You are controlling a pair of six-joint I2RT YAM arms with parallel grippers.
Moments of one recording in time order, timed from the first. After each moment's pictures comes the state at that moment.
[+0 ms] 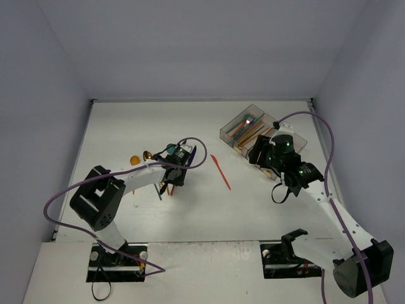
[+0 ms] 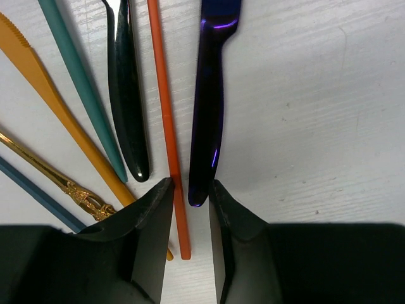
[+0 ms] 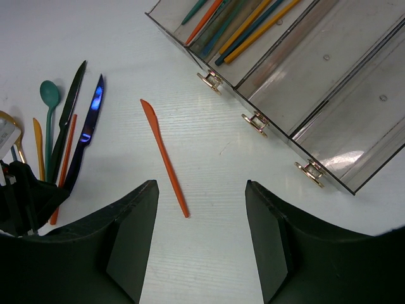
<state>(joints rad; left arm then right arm) -0.66 1.67 0.99 -0.42 -0.19 -0.33 0.37 1.02 0.85 -0.42 0.12 0.47</state>
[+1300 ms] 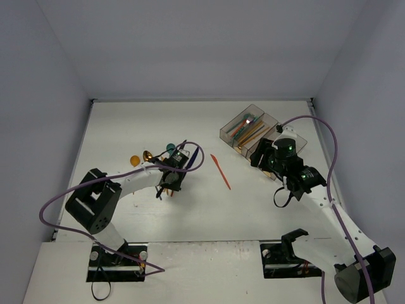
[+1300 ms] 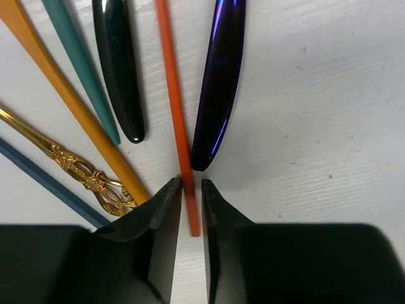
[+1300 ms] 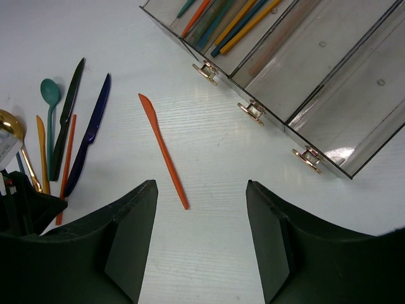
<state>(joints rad) -0.67 1.63 0.94 -0.48 -0.15 -0.36 0.37 0.96 0.81 -0.44 0.12 0.50</state>
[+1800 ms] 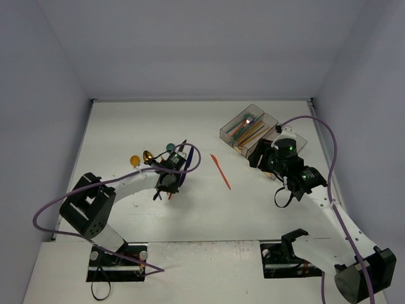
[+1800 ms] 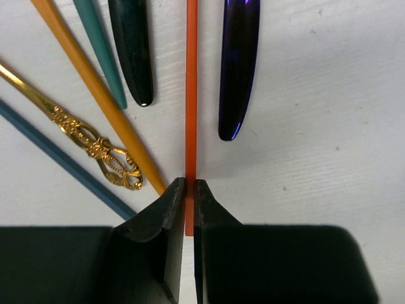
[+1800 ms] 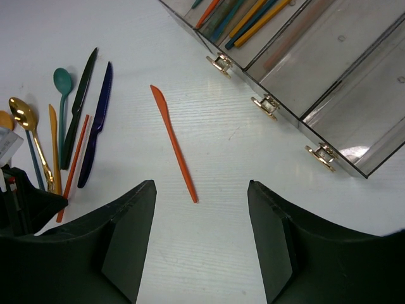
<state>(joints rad) -0.67 1.57 0.90 -0.52 -0.14 -0.40 0.37 0.96 0.81 -0.44 0.08 0.50</state>
